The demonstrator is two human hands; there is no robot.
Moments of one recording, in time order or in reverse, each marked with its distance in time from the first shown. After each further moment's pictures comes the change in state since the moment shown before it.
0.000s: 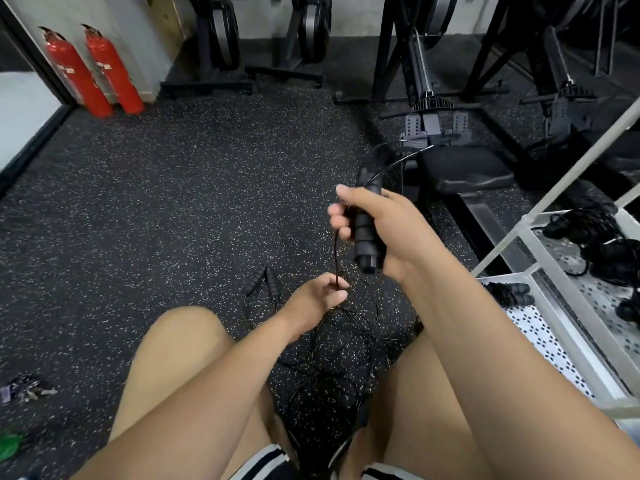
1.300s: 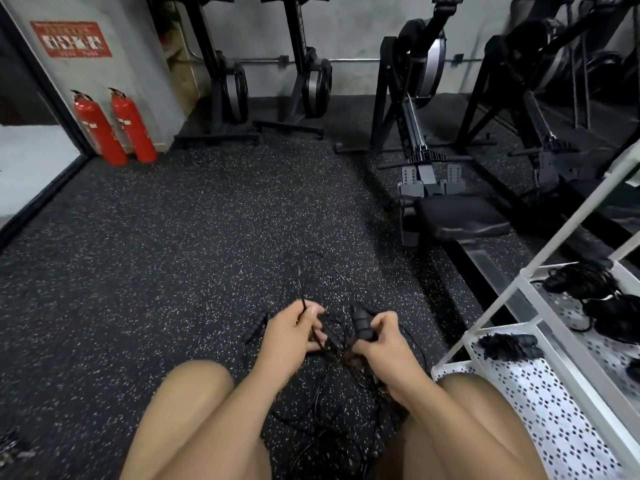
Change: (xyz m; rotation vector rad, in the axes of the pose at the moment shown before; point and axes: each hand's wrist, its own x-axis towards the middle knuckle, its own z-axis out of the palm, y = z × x) left_hand -0.024 0.042 -0.034 -0.261 0.388 0.033; right_hand 0.013 0.126 -0.088 -0.673 0.292 0.111
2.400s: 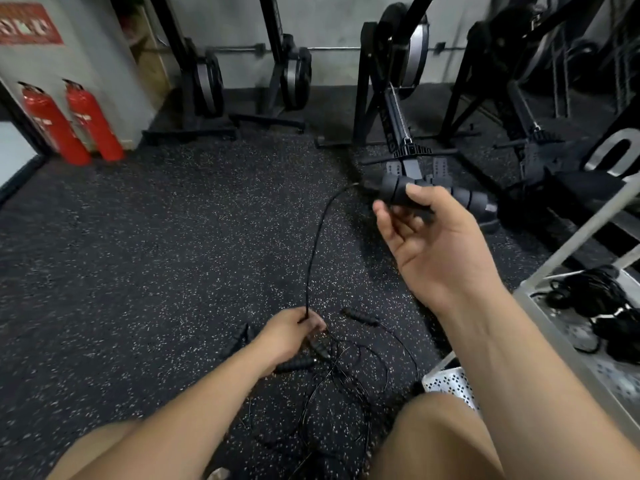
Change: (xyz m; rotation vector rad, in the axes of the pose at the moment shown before) left_hand 0.095 0.002 0.022 0.432 -0.324 -0.118; right_hand 0.017 -0.192 -0.085 1.036 -0.081 -0.269
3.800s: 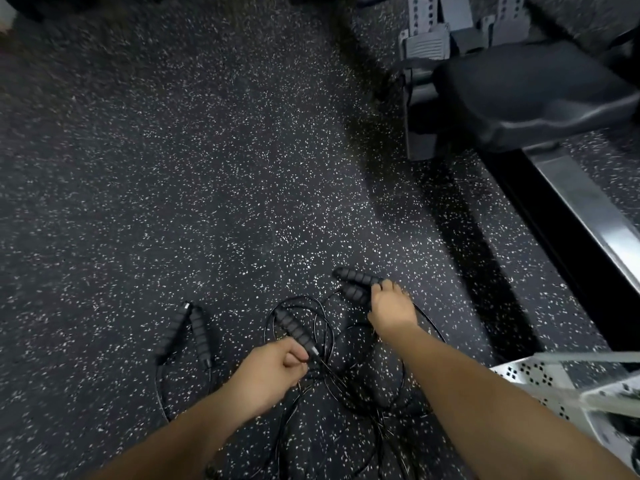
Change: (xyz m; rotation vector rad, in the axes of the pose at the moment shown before) left_hand 0.239 -0.169 0.127 0.220 -0.266 -0.228; right_hand 0.287 0.370 -0.467 -2.286 -0.190 0.395
